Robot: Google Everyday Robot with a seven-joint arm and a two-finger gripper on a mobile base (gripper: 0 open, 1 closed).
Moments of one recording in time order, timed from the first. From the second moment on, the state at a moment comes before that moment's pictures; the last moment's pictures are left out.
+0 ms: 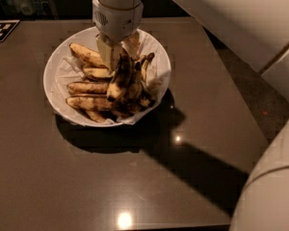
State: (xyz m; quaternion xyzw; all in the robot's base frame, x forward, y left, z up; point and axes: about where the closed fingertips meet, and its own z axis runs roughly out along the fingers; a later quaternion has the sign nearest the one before) arm 0.570 0.057 0.941 -0.41 0.91 0.04 0.10
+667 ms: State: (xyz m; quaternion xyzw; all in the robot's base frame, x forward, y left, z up) arm 0.562 0.049 0.968 -0.42 0.89 0.07 0.15
